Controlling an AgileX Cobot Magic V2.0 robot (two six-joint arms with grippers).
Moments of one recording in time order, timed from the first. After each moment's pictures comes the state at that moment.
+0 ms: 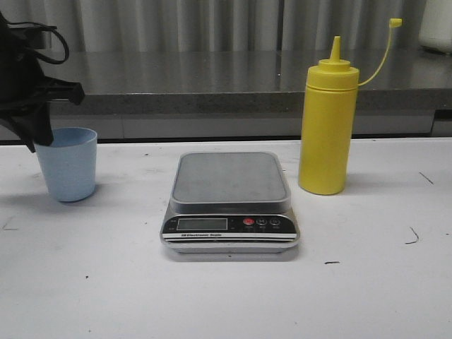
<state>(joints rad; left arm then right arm) -0.11 1.88 -1.41 -0.04 0.76 -0.04 0.05 0.76 -0.67 0.04 0.67 -0.09</state>
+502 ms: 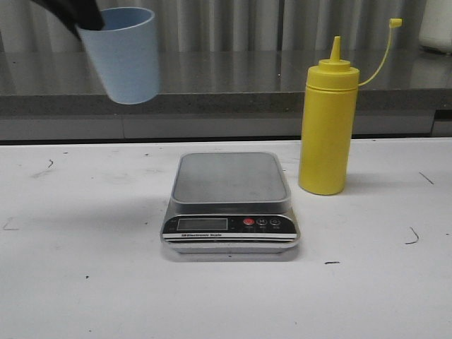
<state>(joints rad) -0.40 1.56 -1.42 -0.03 0.81 -0.04 0.05 0.76 -0.67 0.04 0.67 -0.09</state>
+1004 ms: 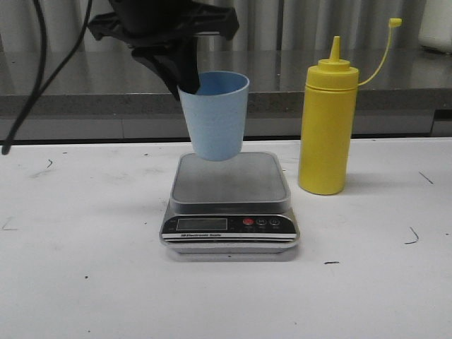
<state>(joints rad) -0.56 1.83 -1.58 0.00 0.80 -0.13 0.05 0.76 -0.67 0.04 0.67 -0.09</state>
